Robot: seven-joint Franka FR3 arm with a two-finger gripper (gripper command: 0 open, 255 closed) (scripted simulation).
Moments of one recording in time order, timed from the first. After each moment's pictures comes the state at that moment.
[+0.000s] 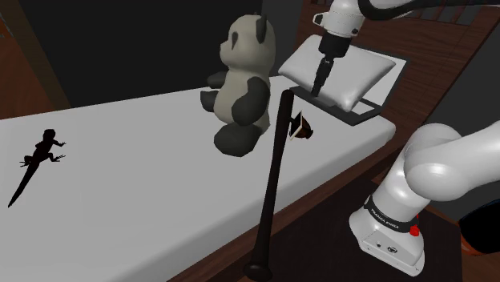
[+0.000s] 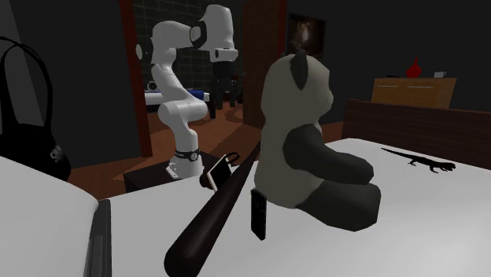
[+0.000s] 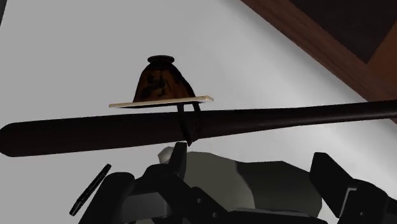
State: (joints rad) arm 0.05 -0.78 -0.09 -2.50 -0.07 1.82 -0.32
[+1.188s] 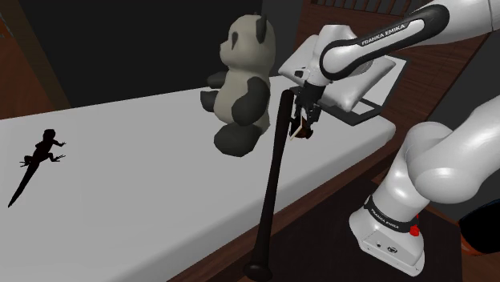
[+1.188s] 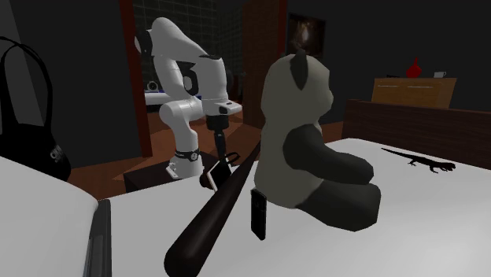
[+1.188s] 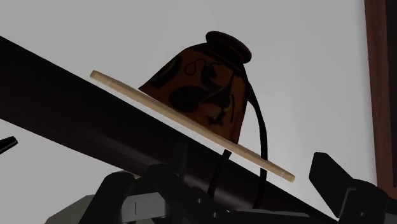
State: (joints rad) arm 0.20 -0.45 -0.47 -2.66 -0.16 2.26 -1.07
